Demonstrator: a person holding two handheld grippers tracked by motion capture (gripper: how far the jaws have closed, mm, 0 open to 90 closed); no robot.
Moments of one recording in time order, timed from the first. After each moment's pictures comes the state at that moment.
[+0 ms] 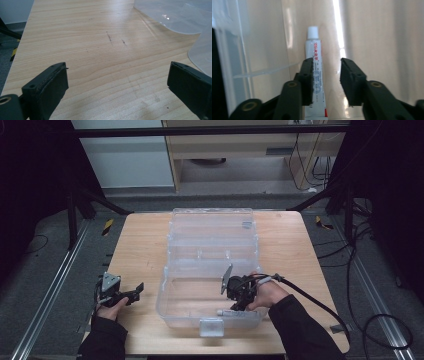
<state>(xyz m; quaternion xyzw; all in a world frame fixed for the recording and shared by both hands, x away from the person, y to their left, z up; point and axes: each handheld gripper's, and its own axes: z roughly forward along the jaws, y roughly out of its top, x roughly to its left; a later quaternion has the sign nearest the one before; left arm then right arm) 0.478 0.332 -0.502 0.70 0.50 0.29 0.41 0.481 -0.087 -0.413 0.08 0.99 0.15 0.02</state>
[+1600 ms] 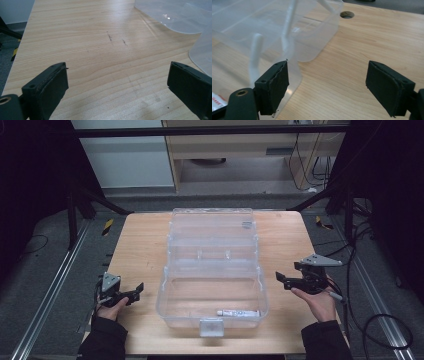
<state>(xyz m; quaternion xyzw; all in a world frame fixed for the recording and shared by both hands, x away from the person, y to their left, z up) 0.478 0.331 -0.502 0.70 0.50 0.29 0.41 0.472 -0.264 -0.416 0.47 0.74 0.43 0.22</state>
